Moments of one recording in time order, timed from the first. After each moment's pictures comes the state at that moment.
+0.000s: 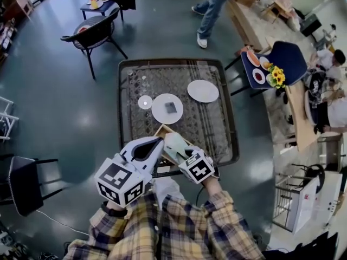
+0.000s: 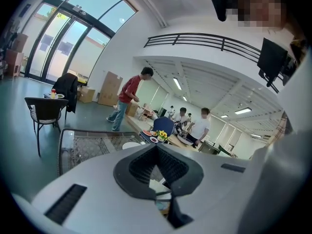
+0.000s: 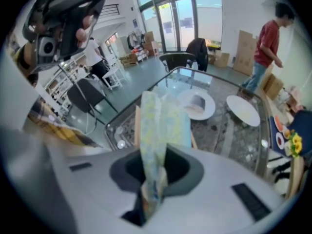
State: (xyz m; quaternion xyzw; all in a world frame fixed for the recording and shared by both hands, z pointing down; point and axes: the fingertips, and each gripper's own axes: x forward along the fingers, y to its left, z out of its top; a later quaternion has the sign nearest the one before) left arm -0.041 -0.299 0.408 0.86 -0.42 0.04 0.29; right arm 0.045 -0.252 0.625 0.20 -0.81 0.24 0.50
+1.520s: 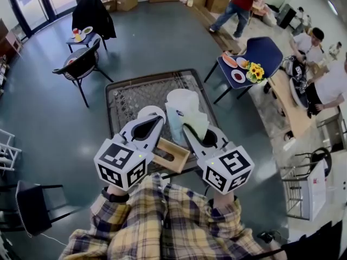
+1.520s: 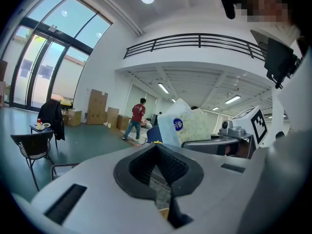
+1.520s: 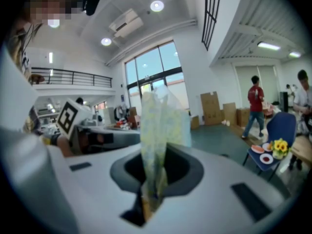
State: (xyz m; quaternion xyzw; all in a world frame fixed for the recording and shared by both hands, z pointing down) left arm 0.024 -0.334 0.318 0.90 -0.40 0.04 0.17; right arm 0.085 -0.316 0.321 0.40 -0.90 0.15 0.10
